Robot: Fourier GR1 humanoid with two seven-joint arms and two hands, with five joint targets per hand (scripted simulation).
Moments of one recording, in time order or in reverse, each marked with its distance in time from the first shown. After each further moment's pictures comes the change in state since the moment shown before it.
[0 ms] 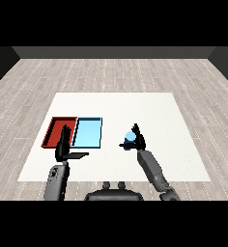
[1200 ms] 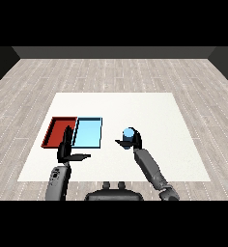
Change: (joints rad) left arm 0.022 -0.013 -0.031 -0.018 -0.013 -0.011 -0.002; right arm -0.033 0.003 0.100 -0.034 0.058 -0.246 0.010
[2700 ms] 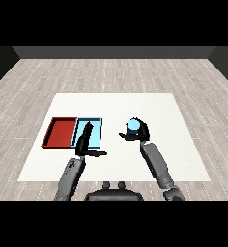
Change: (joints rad) left arm -0.155 -0.036 -0.218 0.114 0.052 0.089 0.067; right arm 0.000 -0.064 -0.066 -0.348 0.132 0.152 0.160
